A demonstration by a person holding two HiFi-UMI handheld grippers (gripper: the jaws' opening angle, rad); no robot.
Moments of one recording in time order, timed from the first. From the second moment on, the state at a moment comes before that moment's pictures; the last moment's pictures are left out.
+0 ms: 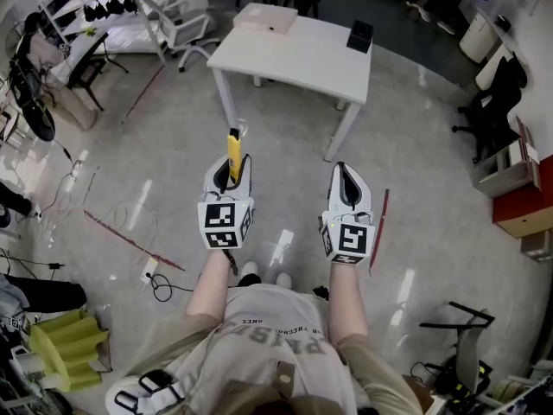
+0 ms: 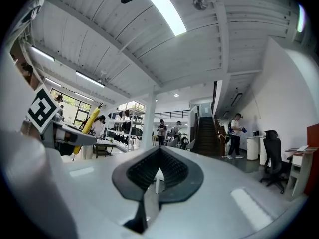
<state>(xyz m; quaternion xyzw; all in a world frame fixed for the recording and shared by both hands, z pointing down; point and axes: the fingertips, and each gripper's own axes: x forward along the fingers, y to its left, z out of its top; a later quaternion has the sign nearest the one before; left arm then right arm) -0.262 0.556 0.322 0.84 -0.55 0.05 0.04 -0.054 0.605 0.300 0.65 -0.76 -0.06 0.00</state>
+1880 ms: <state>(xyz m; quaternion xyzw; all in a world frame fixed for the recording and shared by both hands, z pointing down) -0.189 0.336 0.338 0.87 -0.50 0.05 0.05 0.041 0.426 0.329 0.66 -0.74 0.01 -0.06</state>
